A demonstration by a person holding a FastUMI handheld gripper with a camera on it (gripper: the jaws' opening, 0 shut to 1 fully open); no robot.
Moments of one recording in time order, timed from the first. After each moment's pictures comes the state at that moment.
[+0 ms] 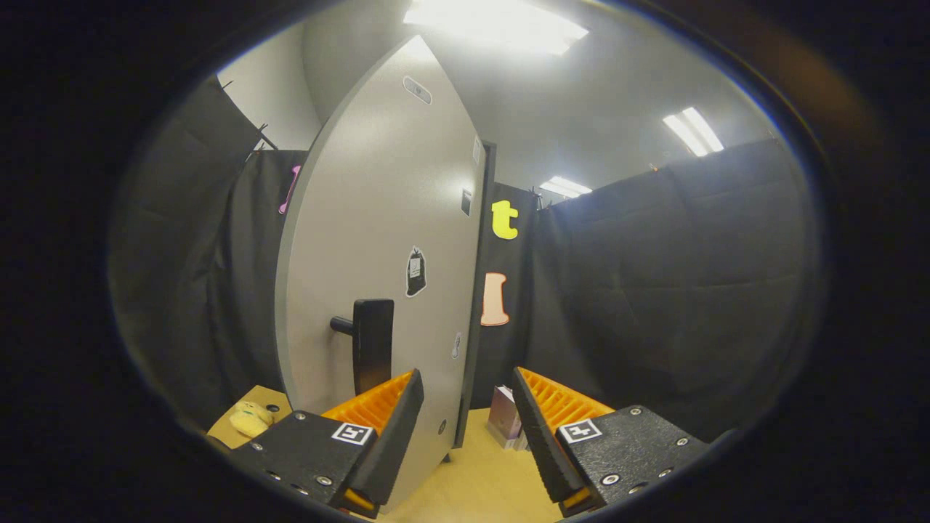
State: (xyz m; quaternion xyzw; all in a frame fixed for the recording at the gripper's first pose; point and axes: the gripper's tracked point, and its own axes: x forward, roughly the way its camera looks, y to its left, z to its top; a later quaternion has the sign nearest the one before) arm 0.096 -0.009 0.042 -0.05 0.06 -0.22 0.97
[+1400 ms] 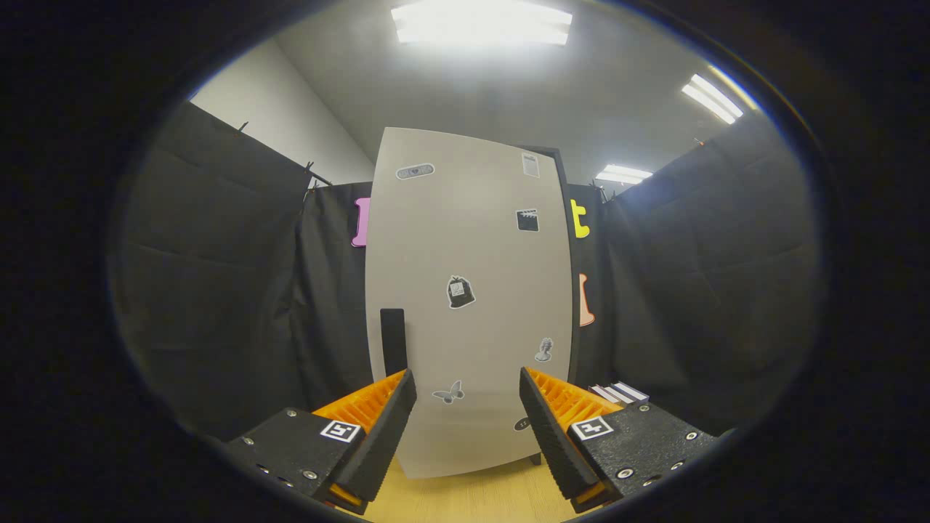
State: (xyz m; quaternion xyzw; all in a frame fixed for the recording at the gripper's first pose) arm 0.088 0.069 0.061 0.03 0.03 -0.07 1.00
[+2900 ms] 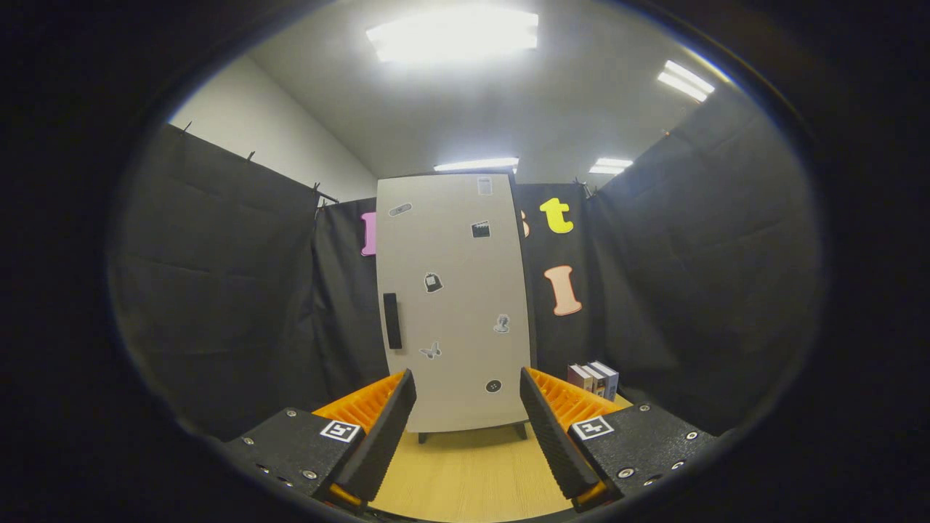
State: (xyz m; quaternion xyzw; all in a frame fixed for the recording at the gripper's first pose) arm -0.061 0.021 0.053 0.06 0.02 -0.05 1.00
